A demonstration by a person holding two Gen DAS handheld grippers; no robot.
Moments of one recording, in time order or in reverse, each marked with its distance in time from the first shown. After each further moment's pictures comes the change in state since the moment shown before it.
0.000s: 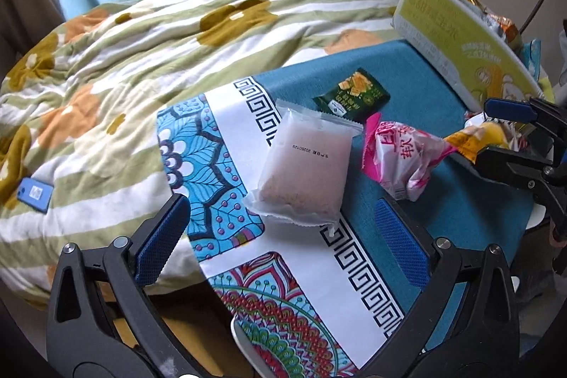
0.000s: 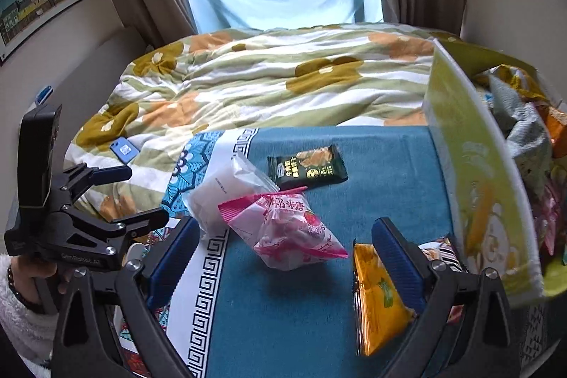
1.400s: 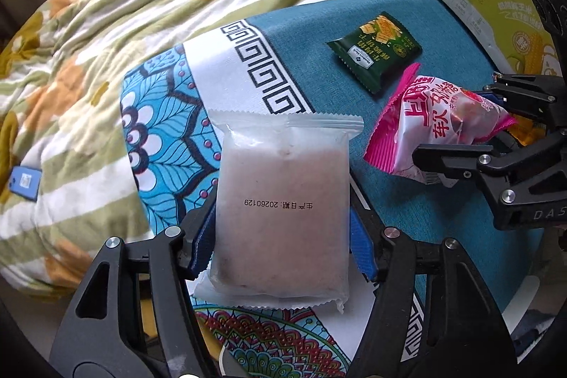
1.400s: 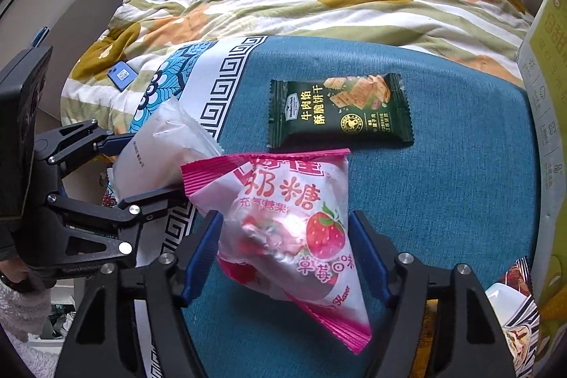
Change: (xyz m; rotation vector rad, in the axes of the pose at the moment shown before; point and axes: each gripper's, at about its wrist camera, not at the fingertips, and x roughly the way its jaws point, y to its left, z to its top) left arm 0.062 0.008 -0.003 -0.033 0.169 0.007; right arm 0.110 -0.002 0.007 -0.098 0.334 0.090
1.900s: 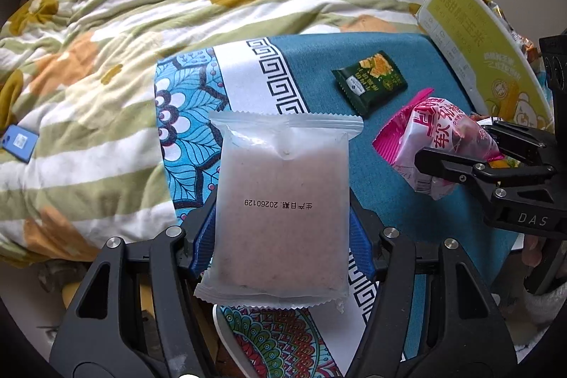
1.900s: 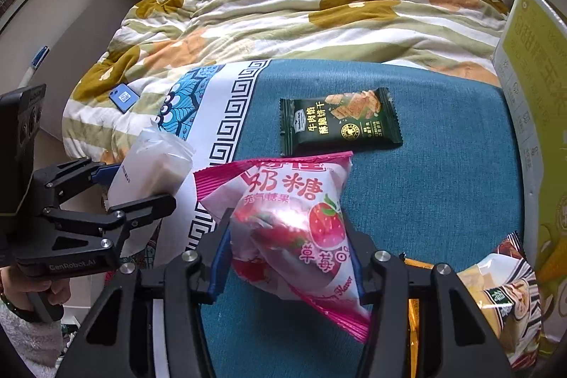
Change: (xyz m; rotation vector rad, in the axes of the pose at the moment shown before) left arm -0.051 0.012 -0.018 -0.138 -0.083 -0.058; right arm -0.031 0.009 -0.012 0.068 -0.103 -0.011
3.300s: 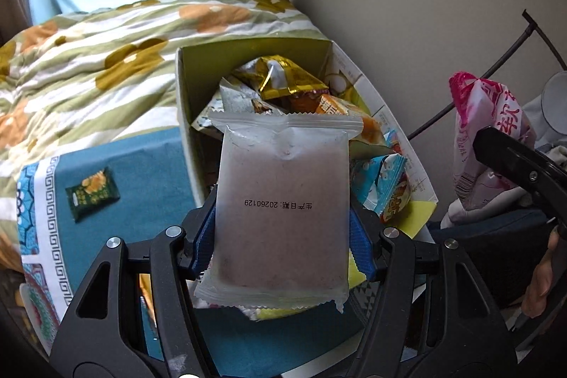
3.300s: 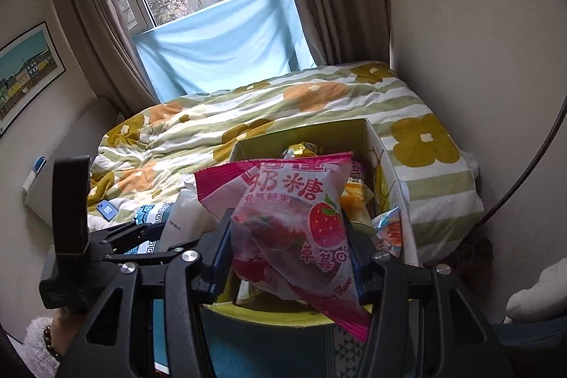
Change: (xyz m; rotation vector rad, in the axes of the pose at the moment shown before) left arm -0.036 -0.375 0.113 -0.004 -0.133 -0.116; right arm -0.314 -0.237 -0.044 0.162 -0.400 -0.107
